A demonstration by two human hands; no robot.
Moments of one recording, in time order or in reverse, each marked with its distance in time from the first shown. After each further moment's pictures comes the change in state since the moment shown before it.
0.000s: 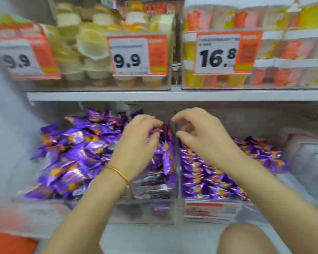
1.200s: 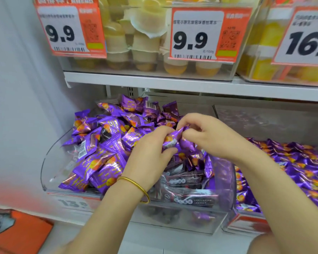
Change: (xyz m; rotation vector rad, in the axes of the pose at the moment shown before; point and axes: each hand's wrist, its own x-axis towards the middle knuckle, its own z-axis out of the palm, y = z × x) left_hand -0.035 -0.057 -0.012 -0.113 -0.027 -0.226; right_hand 0.047 -0.030 0.067 0.265 -0.294 0.132
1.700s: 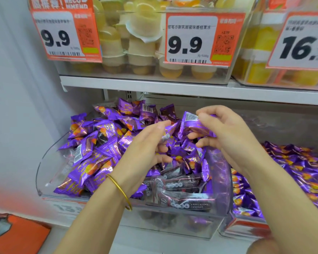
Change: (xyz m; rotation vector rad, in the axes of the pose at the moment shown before) left_hand 0.005 0.015 -0.009 -0.965 -0.083 -0.405; right_hand -0.015 0.008 -0.009 0.778 0.271 0.136
